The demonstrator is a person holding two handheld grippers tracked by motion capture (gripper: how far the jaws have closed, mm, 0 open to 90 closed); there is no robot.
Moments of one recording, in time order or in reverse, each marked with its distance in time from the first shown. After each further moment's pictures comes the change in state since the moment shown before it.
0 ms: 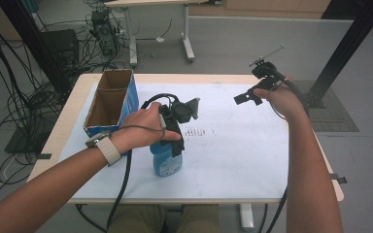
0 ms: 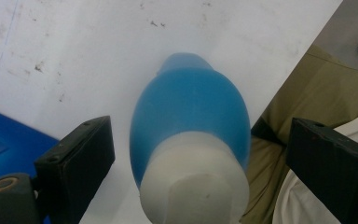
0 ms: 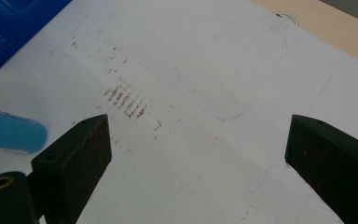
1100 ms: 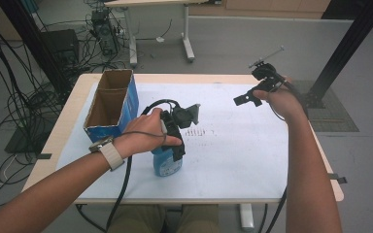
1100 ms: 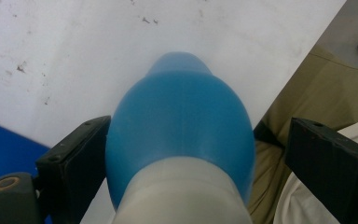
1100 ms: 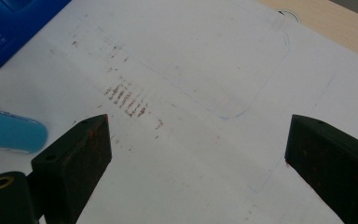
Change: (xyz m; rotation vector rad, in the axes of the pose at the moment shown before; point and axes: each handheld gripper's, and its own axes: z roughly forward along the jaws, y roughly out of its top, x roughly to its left) left arm -0.002 0.001 0.019 0.009 -0.005 0.005; right arm -0.001 -0.004 0.003 -0.001 0.004 0.007
